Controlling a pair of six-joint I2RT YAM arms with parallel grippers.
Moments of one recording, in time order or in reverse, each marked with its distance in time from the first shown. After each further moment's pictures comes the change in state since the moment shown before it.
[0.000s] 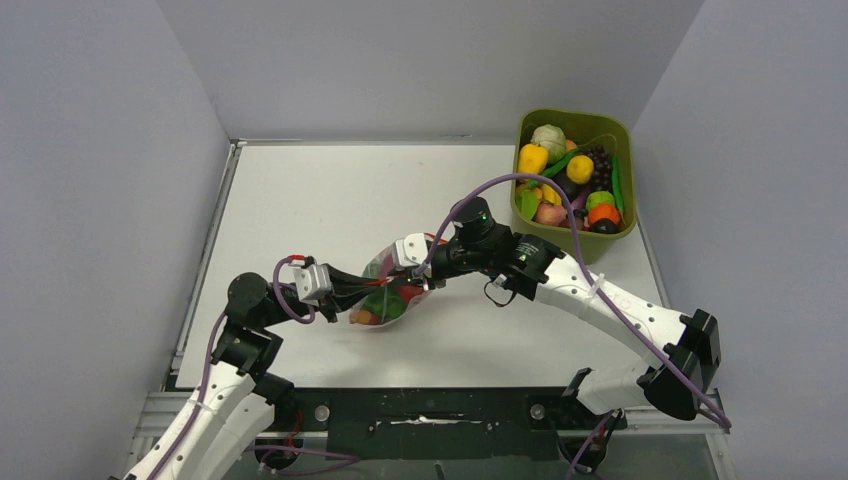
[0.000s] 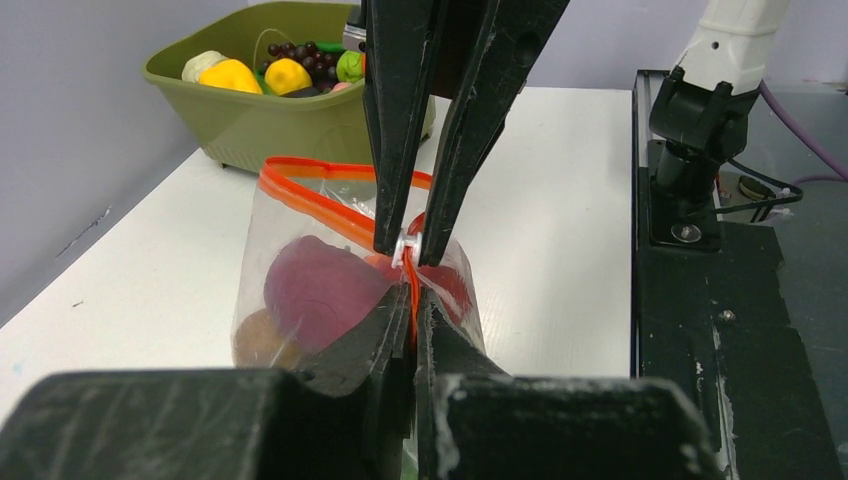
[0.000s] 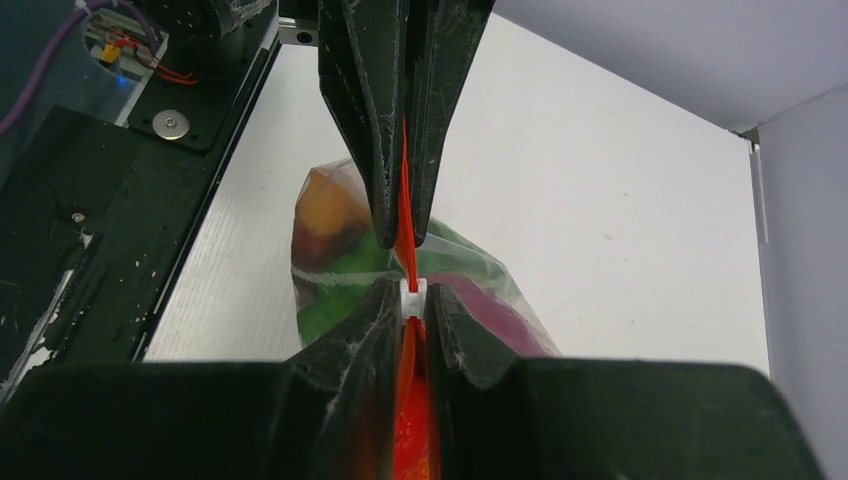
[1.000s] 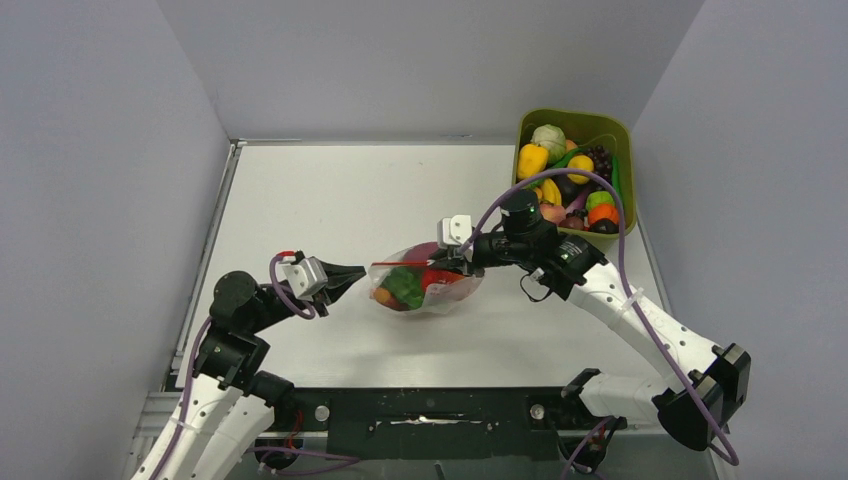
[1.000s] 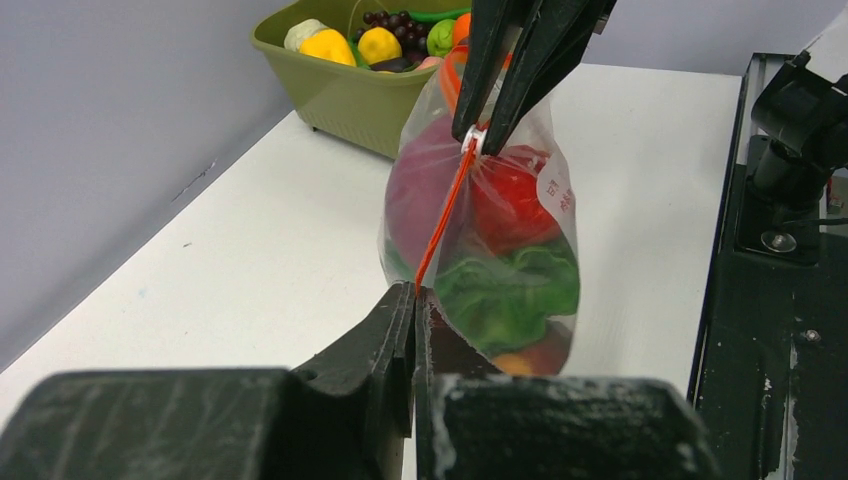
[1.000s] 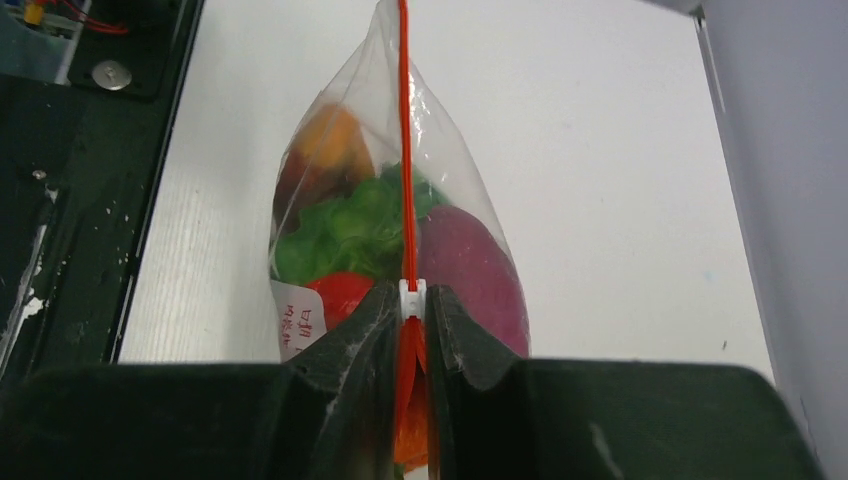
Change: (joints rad) left arm -0.009 -0.077 0.138 -0.306 -0.208 0.129; right arm -0.204 -0.146 -0.095 -0.053 -0.050 0.018
